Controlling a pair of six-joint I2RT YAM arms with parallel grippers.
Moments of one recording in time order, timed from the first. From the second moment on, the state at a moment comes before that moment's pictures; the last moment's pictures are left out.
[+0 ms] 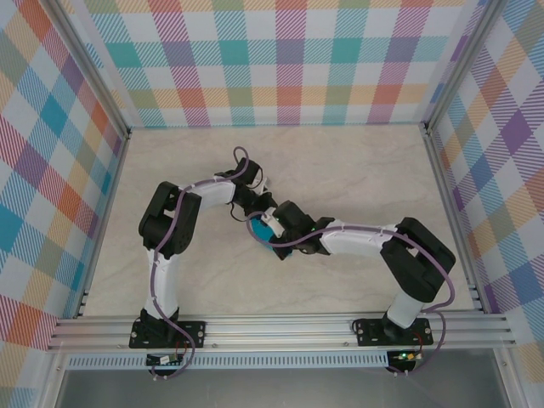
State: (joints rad) left arm -0.46 2.11 1.39 -0.45 0.56 -0.54; right arm 0.88 1.68 0.93 -0.19 -0.08 0.08
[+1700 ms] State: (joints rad) left arm -0.48 2.12 1.42 -0.48 0.54 -0.52; right arm 0.73 1.85 1.08 -0.35 -0.21 0.22
